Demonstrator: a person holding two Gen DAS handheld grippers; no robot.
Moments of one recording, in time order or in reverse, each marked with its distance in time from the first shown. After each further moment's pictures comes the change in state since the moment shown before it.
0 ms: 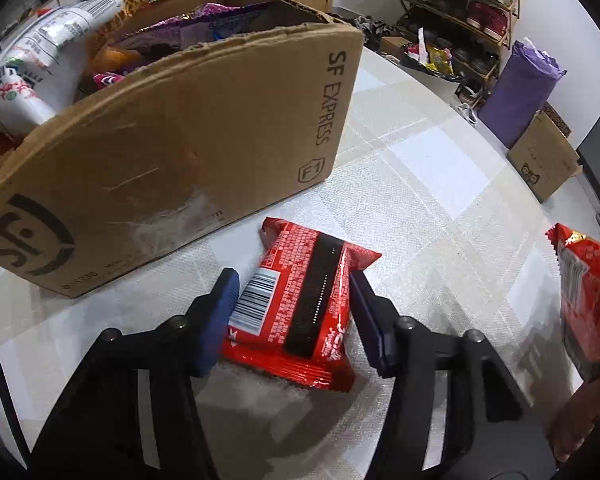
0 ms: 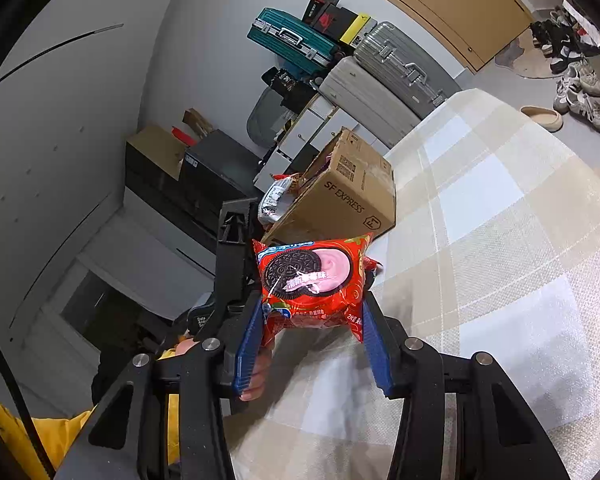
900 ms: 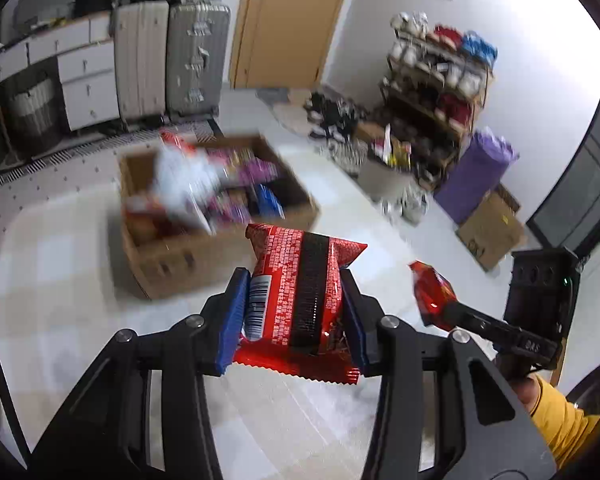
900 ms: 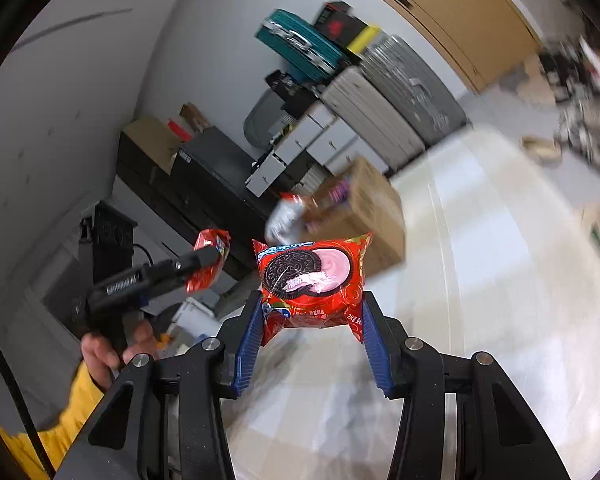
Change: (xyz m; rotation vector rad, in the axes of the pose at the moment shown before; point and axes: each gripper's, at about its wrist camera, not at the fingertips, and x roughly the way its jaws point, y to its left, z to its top) left arm -0.196 0.047 -0.014 -0.122 -0.270 -0.145; right arm -0.002 0.063 0.054 -0.142 -0.016 -0.078
